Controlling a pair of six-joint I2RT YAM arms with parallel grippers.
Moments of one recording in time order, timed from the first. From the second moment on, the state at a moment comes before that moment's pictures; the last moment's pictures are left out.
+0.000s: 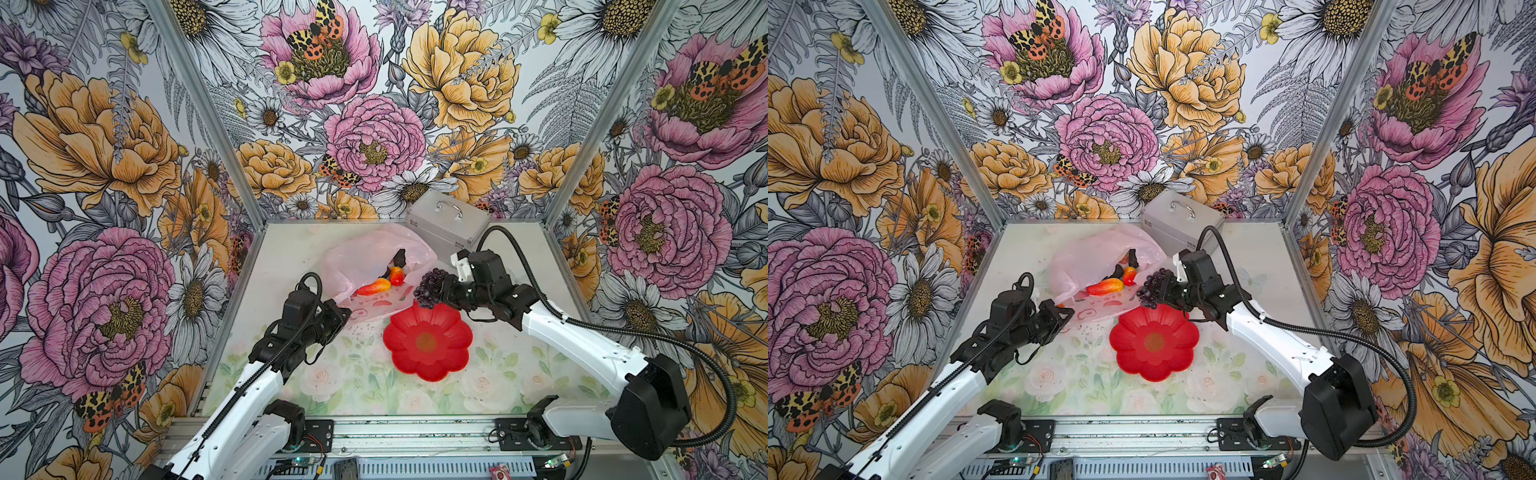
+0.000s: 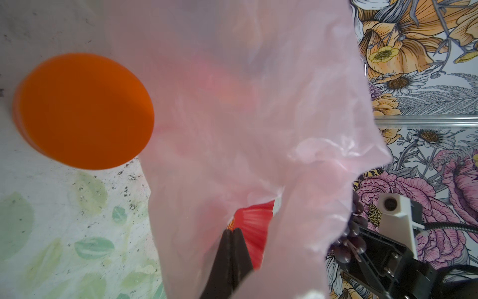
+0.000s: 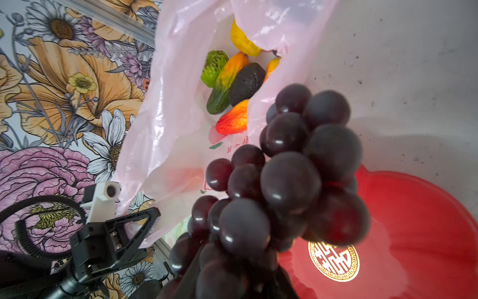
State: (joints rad) left arm -0.32 0.82 0.57 -0.37 0.26 -1.13; right arm 0.53 1.29 1.00 -0.37 -0.39 0.84
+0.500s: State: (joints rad) left arm -0.35 0.93 0.65 -0.31 0.26 -1.14; right arm 0.52 1.18 1.21 -0.37 -0.40 0.67
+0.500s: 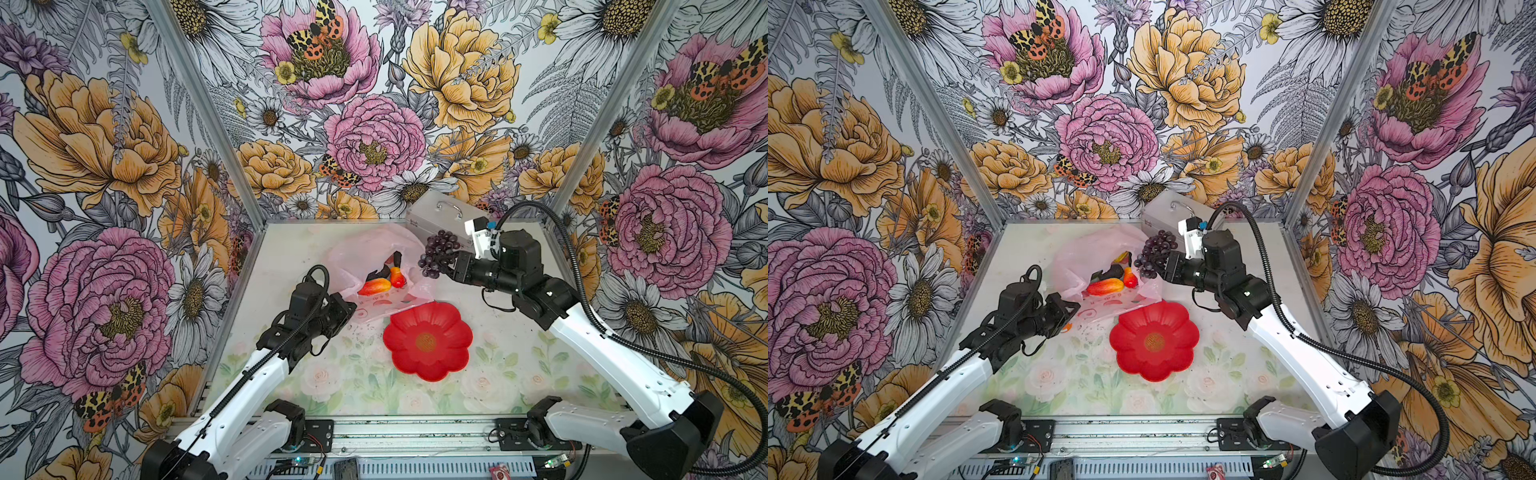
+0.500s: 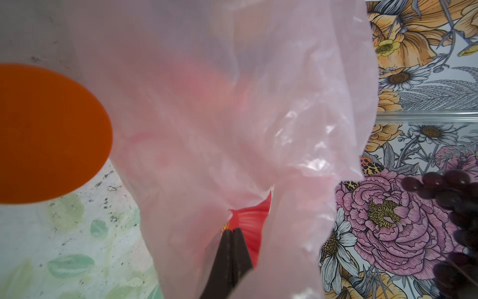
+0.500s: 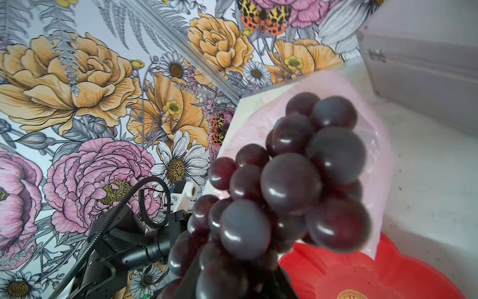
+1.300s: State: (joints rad) left arm -0.31 0.95 0.75 -0.28 0.31 -1.18; right arm 0.57 1.44 1.70 -0.50 -0.39 0.20
